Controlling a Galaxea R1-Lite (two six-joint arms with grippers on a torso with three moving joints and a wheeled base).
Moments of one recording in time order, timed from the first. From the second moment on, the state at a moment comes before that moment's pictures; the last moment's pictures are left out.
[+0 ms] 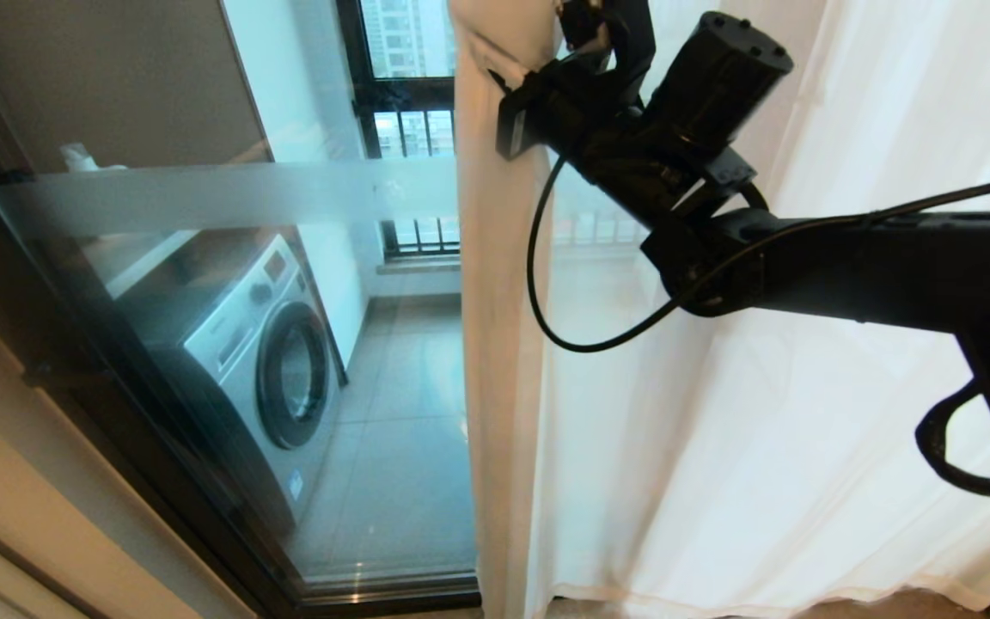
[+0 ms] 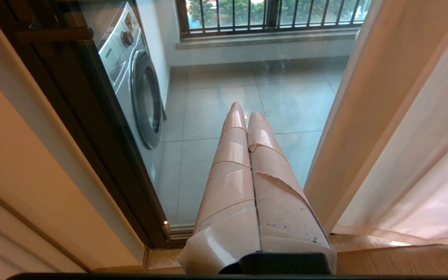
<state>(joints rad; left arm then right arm) 0.01 0.00 0.00 0.00 -0.01 0.02 0.65 2.20 -1.95 -0.85 0.25 -0.32</state>
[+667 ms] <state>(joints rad) 0.01 0.00 0.00 0.00 -0.01 0.02 0.64 2.20 -1.95 -0.85 0.23 -0.32</state>
